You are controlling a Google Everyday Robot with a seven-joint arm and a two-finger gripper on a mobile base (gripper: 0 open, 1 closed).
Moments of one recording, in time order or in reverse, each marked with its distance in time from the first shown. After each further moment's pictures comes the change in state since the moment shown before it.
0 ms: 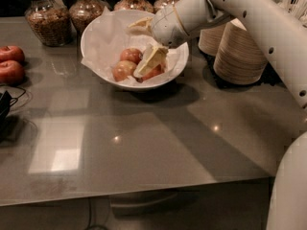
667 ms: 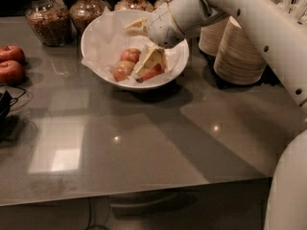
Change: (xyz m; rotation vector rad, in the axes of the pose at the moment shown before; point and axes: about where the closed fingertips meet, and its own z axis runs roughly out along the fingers) arm -0.001 0.001 0.005 -0.012 0.047 -0.026
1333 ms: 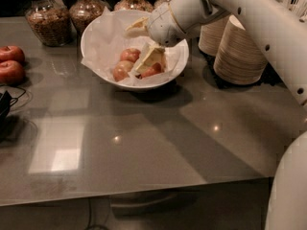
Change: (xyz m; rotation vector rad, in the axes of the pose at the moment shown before) arm 0.002 -0.002 -0.003 0.007 0.026 -0.013
